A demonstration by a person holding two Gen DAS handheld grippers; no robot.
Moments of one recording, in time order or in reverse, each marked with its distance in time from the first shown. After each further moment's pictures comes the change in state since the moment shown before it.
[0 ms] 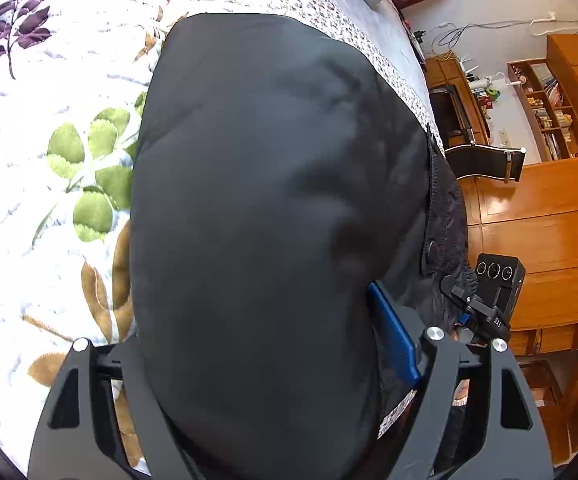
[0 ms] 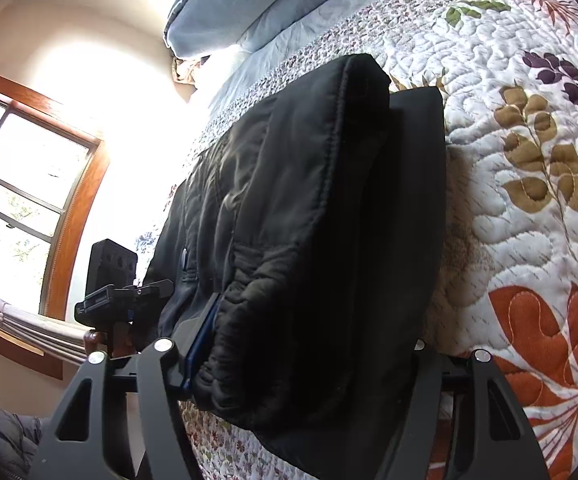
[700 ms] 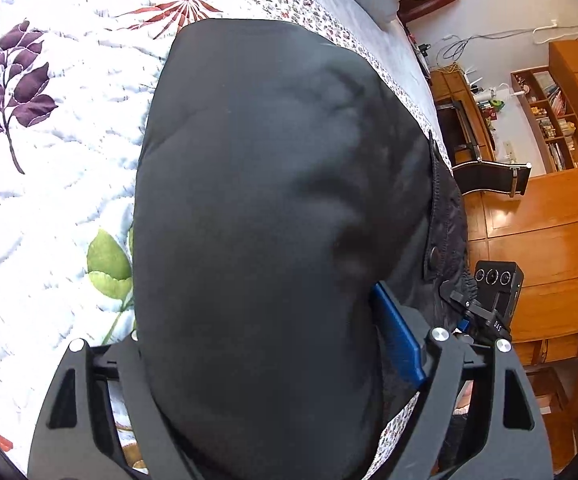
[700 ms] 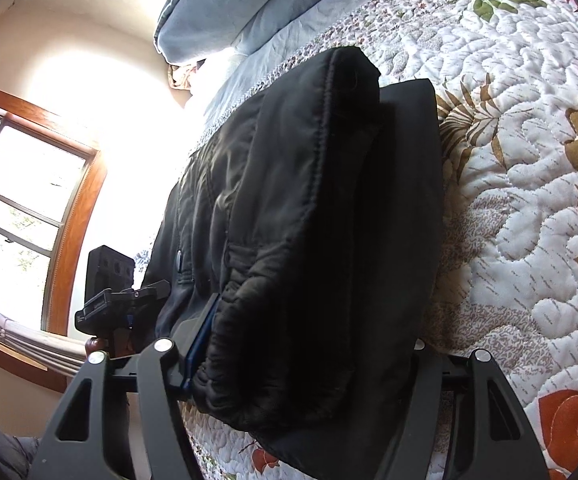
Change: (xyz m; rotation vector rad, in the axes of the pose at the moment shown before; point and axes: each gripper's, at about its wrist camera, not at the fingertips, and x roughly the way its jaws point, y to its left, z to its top) left arm -0.017 0.016 0.024 0.007 -0.048 0.019; right arm -0.008 -0.024 -0.014 0.028 -0.002 0.025
